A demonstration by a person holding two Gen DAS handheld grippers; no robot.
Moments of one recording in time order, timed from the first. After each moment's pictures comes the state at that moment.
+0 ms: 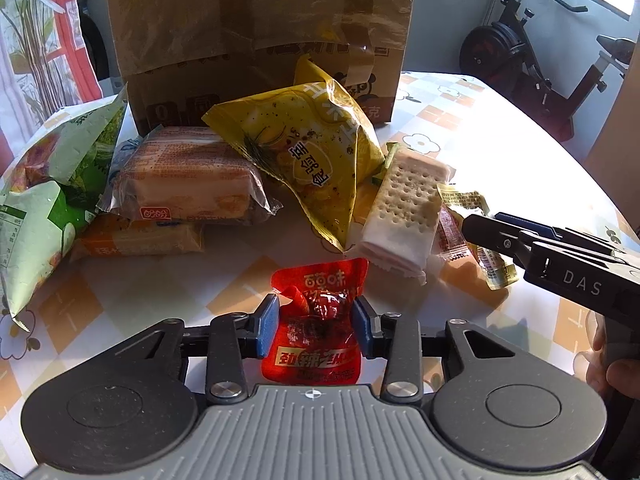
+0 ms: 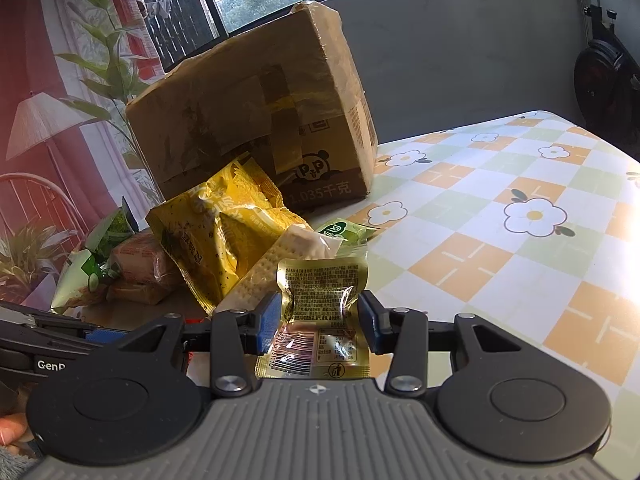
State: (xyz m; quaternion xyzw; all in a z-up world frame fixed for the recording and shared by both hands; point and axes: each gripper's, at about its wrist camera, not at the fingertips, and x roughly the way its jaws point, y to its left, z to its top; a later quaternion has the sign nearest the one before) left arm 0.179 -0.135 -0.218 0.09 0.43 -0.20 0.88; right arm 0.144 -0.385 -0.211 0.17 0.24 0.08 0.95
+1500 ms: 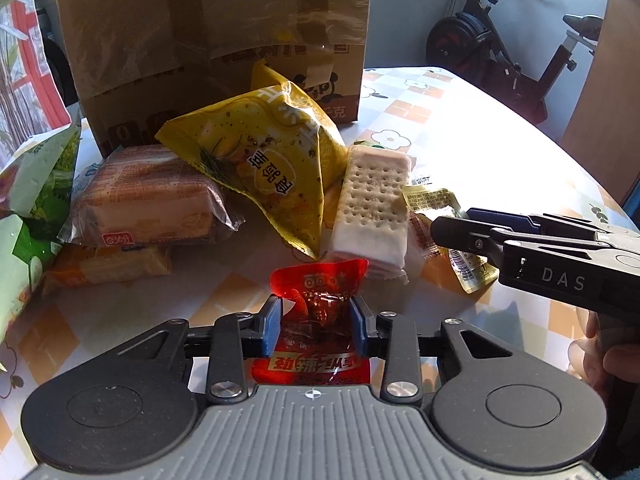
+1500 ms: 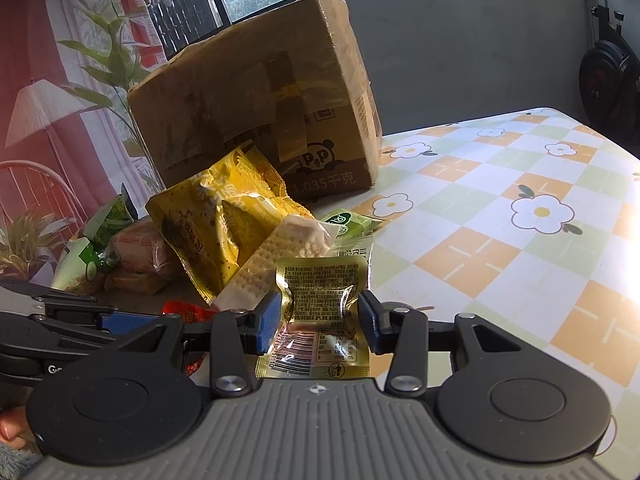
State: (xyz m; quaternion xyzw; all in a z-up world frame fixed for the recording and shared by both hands) left arm 0.185 -0.153 -0.227 0.11 0.42 -0.25 0.87; right arm 0.149 -0.380 -0.213 0.16 0.26 0.08 0.95
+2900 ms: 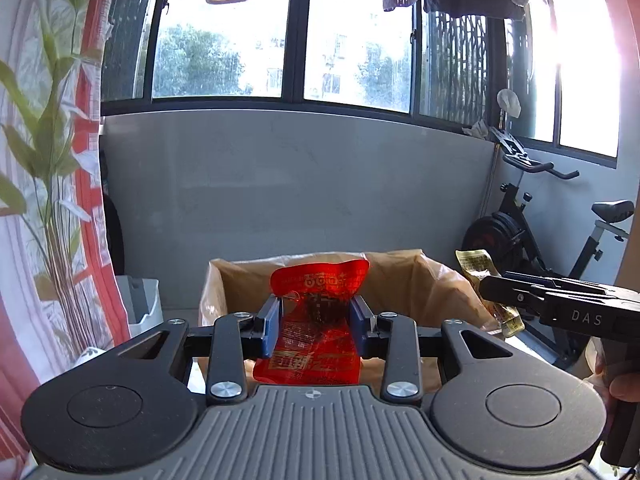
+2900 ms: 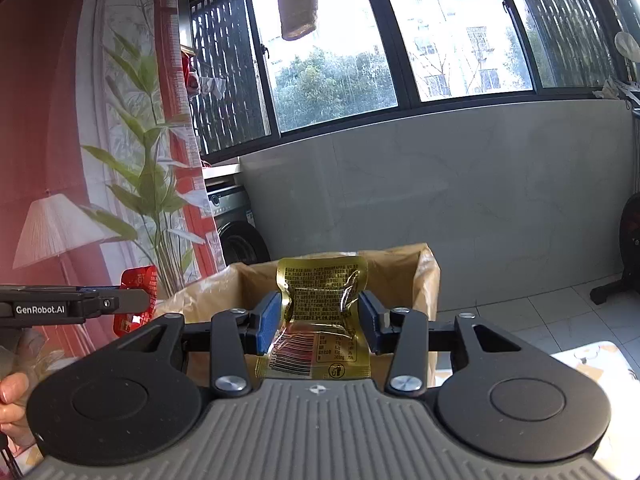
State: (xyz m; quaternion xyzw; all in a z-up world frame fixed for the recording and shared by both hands) left arm 0.344 -0.102 -0.013 0.03 0.17 -0.22 0.96; right arm 0.307 -0.360 -0.009 0.10 0.09 0.11 0.98
